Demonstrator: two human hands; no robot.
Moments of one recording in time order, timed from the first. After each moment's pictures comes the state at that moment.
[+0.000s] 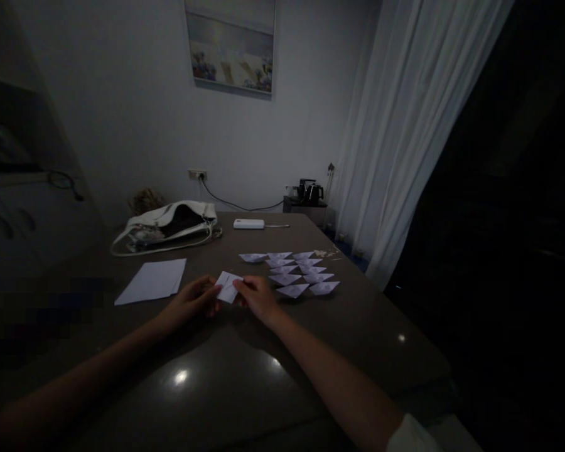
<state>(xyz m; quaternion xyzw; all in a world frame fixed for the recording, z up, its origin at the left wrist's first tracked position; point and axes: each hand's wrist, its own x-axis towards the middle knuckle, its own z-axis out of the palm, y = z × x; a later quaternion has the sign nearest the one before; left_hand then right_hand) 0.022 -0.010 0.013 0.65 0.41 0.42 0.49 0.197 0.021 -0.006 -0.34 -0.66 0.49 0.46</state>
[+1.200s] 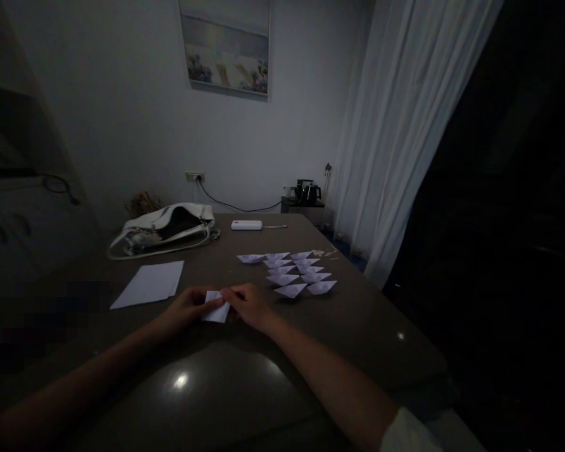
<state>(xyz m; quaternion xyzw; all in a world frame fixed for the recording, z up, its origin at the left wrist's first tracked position) 0.022 -0.015 0.016 0.66 0.41 0.37 0.50 0.194 0.010 -0.006 -0.31 -0.75 0.43 0.39</state>
